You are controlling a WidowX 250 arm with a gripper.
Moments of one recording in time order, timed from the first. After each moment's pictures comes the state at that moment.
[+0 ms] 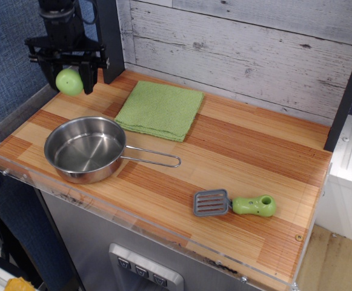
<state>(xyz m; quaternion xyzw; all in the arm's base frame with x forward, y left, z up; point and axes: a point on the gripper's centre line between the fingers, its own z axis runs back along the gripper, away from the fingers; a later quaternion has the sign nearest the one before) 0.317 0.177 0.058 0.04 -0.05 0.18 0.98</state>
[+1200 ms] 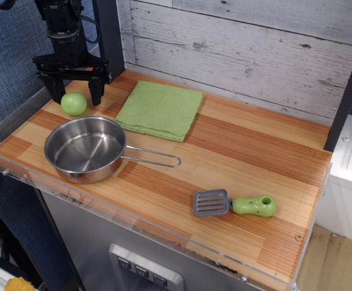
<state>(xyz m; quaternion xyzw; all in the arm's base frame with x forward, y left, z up) 0.332 0.190 0.026 0.03 -0.05 0.20 0.98</state>
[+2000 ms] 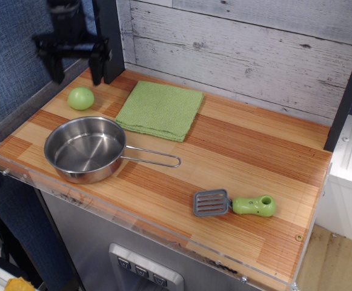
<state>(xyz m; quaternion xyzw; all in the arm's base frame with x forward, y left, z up) 0.347 0.185 0.057 0.02 -0.03 0.20 0.98</state>
